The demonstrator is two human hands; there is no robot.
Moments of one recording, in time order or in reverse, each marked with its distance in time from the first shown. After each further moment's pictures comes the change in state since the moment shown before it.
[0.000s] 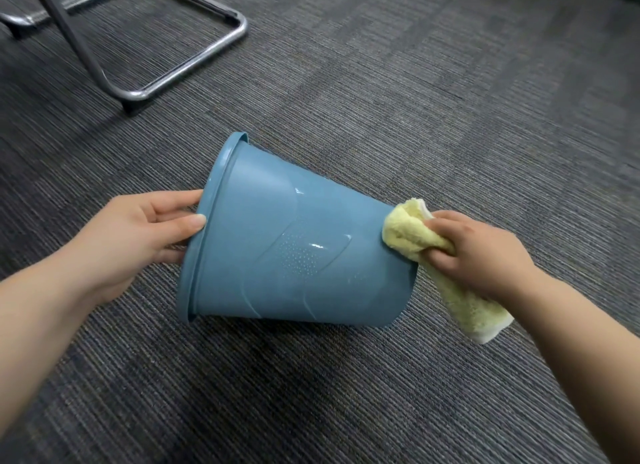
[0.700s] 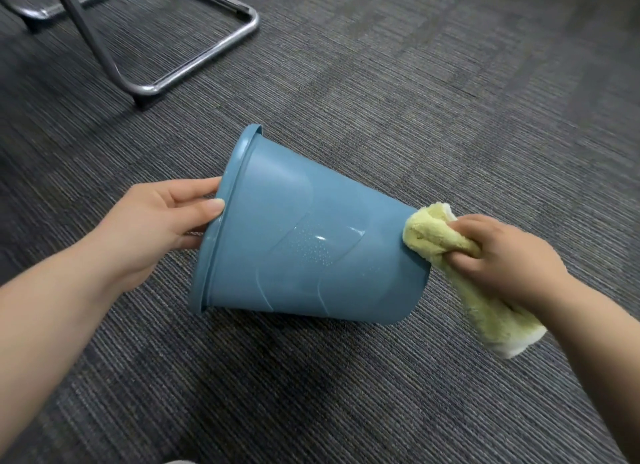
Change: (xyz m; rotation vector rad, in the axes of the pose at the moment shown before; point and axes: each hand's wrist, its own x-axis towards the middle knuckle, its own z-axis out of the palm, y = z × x) left_hand 0.001 0.010 0.009 -0.039 0.011 -0.006; right_hand -0.005 0.002 -0.003 0.054 0.008 0.077
